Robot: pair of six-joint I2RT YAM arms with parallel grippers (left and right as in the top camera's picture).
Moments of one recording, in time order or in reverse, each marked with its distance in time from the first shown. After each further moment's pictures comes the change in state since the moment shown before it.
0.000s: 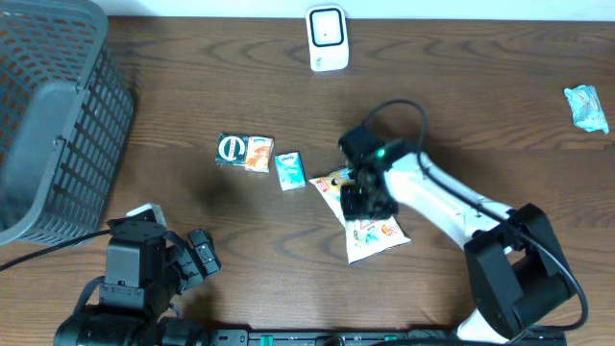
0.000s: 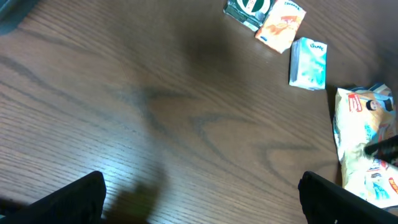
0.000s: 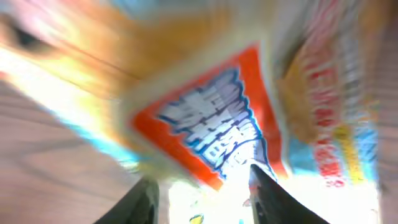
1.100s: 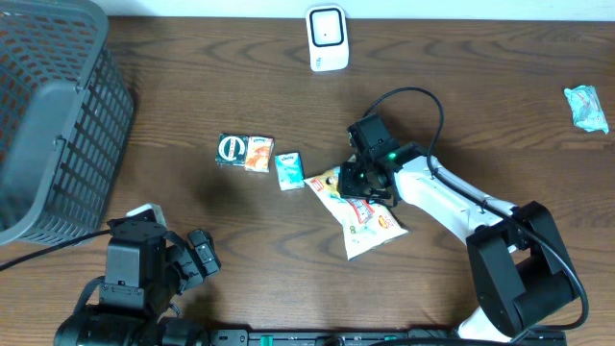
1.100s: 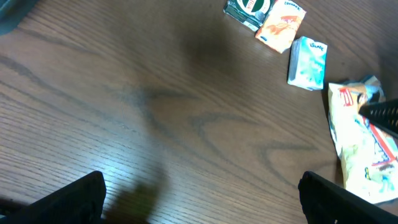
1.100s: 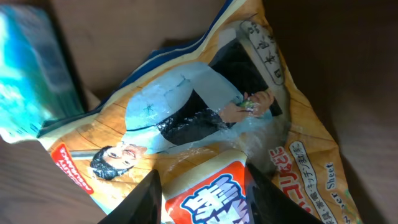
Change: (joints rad) left arm 0.000 0.000 0.000 0.000 0.000 0.000; right arm -0.048 -0.004 -0.101 0.391 -0.002 0.062
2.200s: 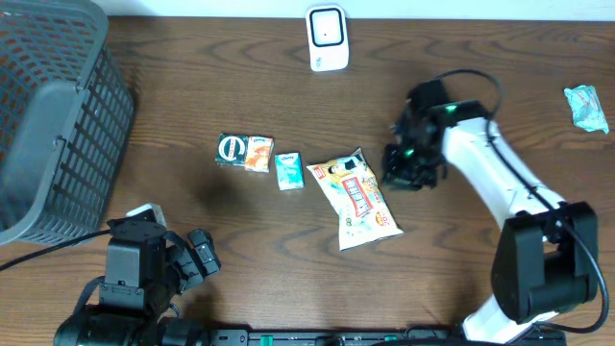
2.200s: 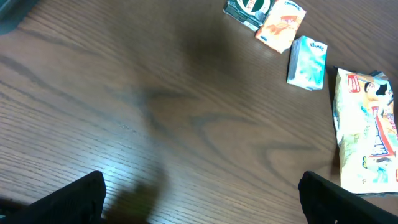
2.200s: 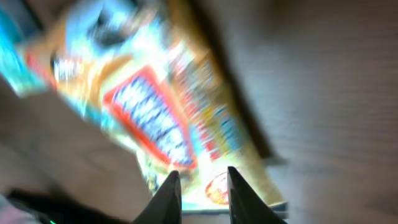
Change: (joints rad) left arm 0.000 0.000 0.000 0.000 0.000 0.000; right arm -0.235 0.008 0.236 -0.542 -0.169 -0.239
